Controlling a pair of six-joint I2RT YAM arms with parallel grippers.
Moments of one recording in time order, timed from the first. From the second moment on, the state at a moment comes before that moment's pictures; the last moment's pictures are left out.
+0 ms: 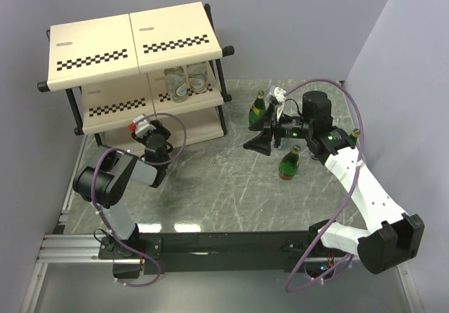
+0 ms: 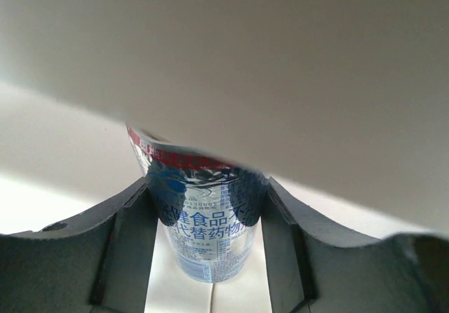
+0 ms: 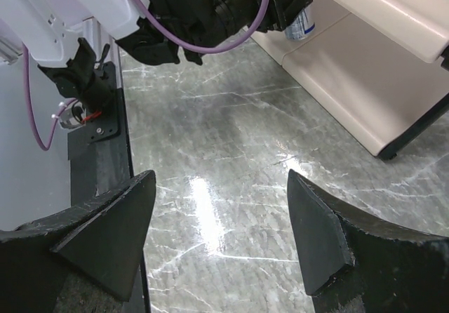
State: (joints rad) left arm -0.36 1.74 0.50 1.21 -0.77 -0.41; right arm 0.33 1.16 1.10 -0.34 -0.96 -0.12
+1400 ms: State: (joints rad) left arm -0.38 1.71 0.53 1.07 -0.85 -0.47; right arm 0.31 1.16 1.10 -0.34 -0.99 -0.12
